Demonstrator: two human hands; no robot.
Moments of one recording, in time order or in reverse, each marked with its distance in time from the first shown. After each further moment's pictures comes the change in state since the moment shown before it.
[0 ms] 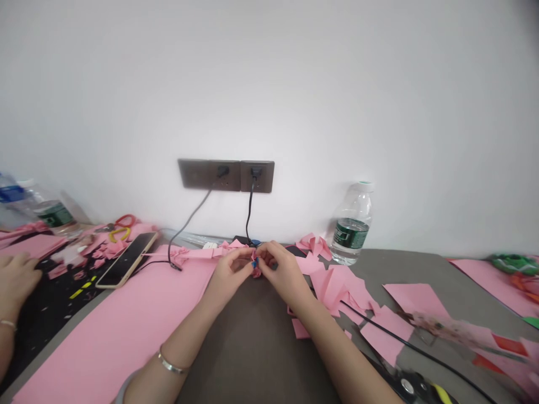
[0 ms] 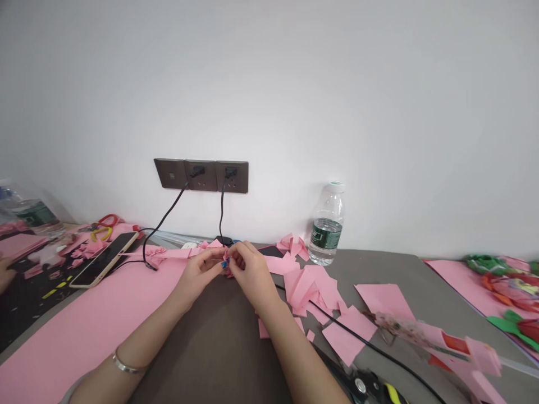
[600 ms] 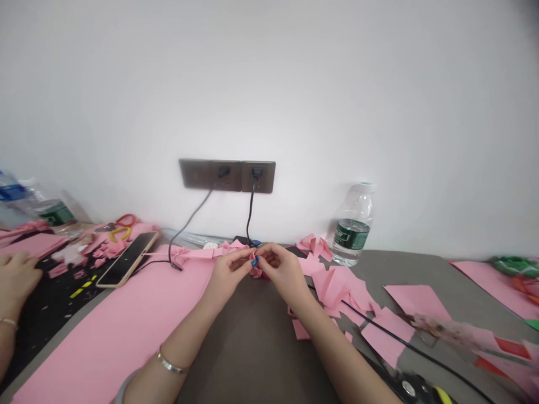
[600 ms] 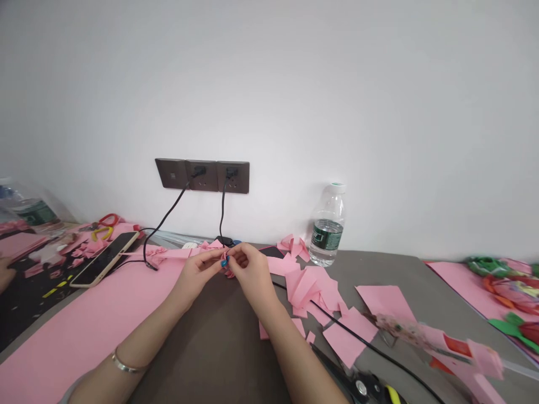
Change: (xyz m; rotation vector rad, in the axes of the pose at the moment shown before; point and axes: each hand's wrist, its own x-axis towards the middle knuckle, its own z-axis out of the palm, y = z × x) left_hand -0.001 0.004 -0.001 0.005 0.010 -0.014; right_hand 0.001 -0.003 0.006 0.289 0.056 0.265
